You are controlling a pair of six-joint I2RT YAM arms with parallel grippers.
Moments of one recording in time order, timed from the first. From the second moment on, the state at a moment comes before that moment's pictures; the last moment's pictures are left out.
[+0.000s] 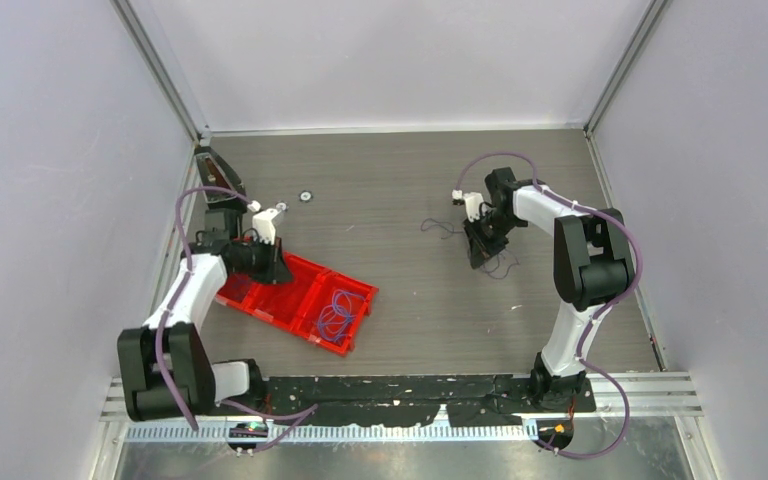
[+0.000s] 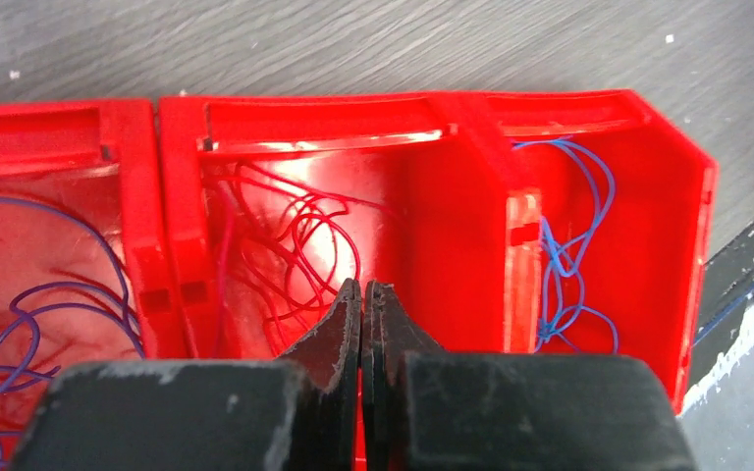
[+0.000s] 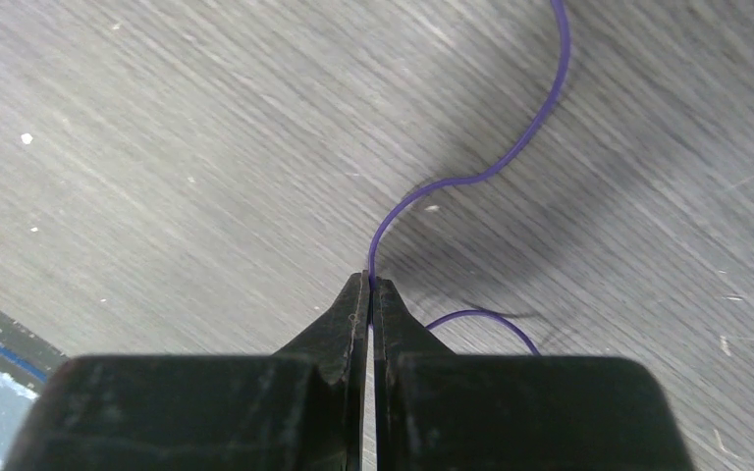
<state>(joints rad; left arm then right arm) 0.10 1.22 0.75 -0.62 0.66 0.28 0.18 1.87 1.23 -0.78 -0.36 -0.37</state>
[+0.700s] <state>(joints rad) 0.05 0.87 0.93 -0.56 0.92 0.27 0.19 1.55 1.37 -0.90 -0.77 -0.47</state>
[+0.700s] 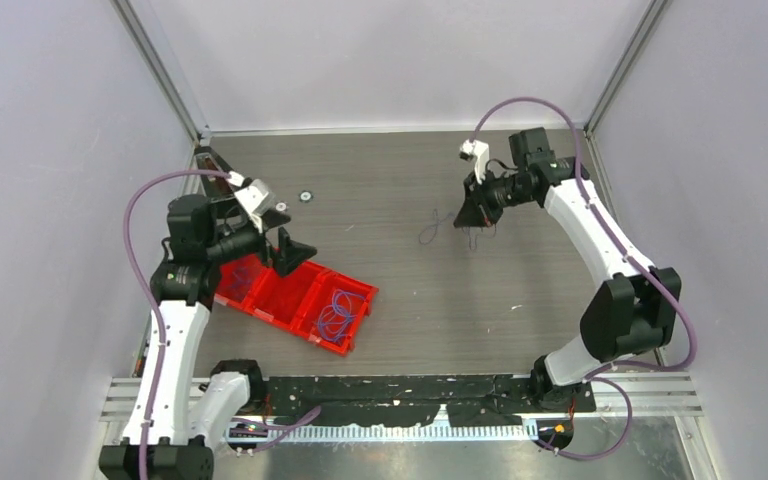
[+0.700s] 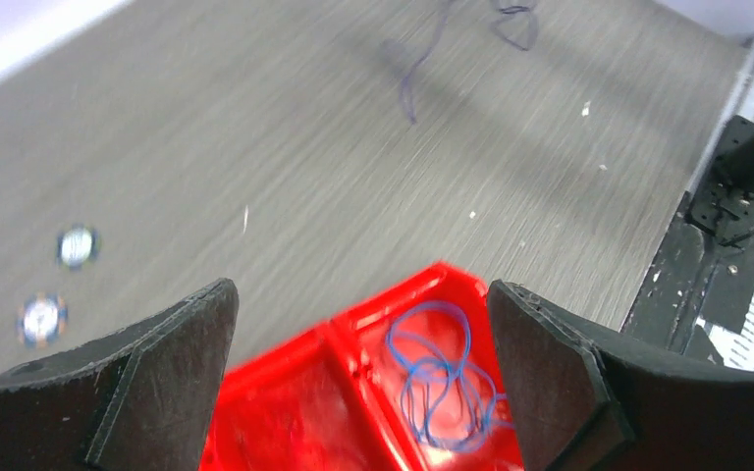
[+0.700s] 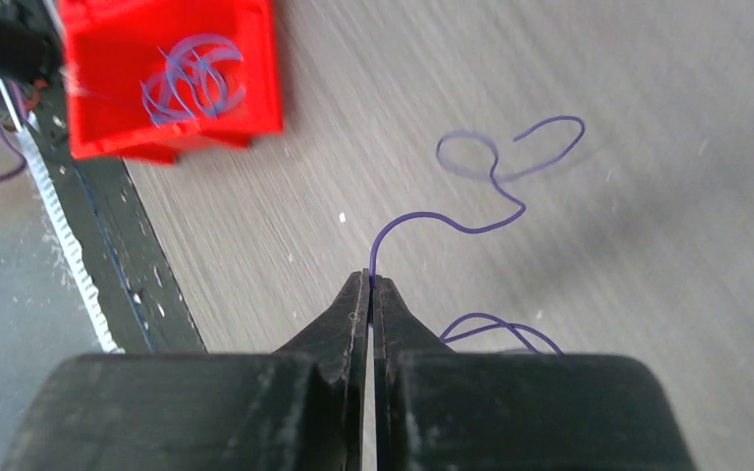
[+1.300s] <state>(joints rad) -0.50 1.06 0.95 0.07 0.77 0.10 0.43 1.28 1.39 -0.40 -0.90 -0.12</state>
